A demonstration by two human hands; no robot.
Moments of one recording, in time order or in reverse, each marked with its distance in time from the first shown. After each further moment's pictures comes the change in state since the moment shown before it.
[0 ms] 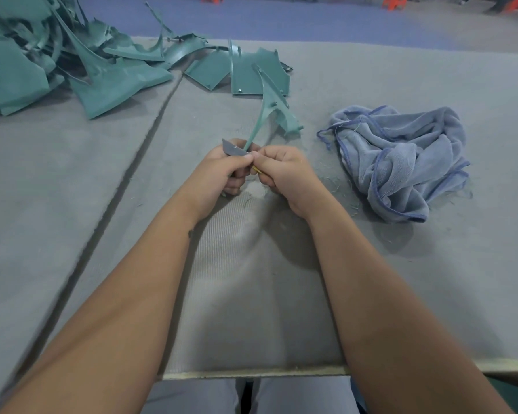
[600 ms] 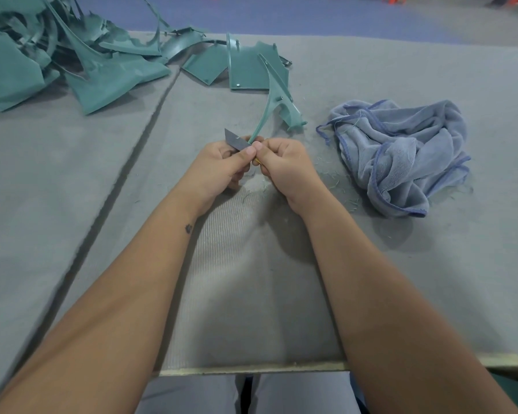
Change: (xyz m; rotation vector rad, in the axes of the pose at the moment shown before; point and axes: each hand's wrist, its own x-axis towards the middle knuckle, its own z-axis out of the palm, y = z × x) left_hand -0.001 -0.001 0.004 0.067 0.040 0.039; right_hand 0.005 0.006 0.002 -0.073 0.155 -0.032
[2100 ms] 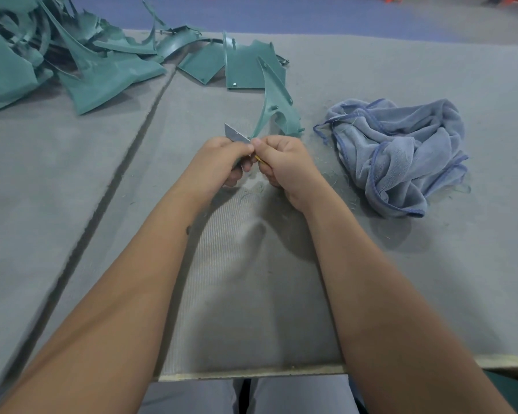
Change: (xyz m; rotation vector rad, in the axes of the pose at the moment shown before) left_hand 0.003 0.014 0.007 0.110 0.060 -0.100; right_hand 0.004 0.000 -0.008 0.138 -0.118 0.009
